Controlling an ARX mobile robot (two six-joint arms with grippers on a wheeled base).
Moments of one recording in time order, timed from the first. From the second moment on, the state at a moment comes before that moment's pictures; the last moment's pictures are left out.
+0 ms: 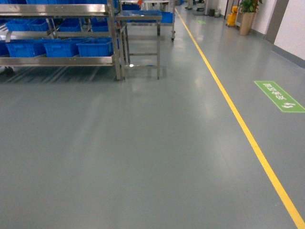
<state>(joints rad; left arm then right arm) -0.38 0.35 0.17 0.11 -0.57 -0.07 0.00 0.01 0.01 -0.01 0.00 0.00</state>
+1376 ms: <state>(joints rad) -0.38 0.36 0.17 0.11 -0.57 -0.07 0.00 0.01 0.01 0.00 0.00 0.00</state>
